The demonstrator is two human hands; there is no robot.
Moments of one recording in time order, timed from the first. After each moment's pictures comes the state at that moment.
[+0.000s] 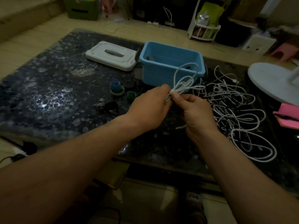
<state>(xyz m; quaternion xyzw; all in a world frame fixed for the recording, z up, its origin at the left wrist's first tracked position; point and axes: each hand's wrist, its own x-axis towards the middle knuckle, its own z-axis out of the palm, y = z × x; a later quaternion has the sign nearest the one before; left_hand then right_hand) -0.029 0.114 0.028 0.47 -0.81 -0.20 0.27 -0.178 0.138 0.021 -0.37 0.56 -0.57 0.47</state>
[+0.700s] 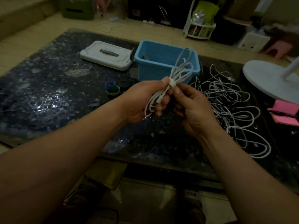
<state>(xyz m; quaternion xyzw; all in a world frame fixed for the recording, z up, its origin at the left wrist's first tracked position) -0.024 0.104 0.052 0.32 -0.50 -0.75 0.31 -0.191 0.143 0.033 -0.43 0.47 -0.56 0.53</state>
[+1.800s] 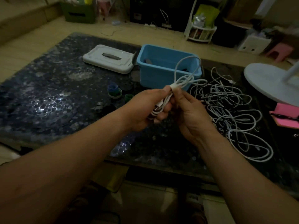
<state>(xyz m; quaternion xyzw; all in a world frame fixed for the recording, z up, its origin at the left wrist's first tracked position) -0.028 0.112 0.042 0.33 -0.47 -0.75 0.33 -0.182 0.135 0.018 -0.38 0.46 -0.57 0.57</state>
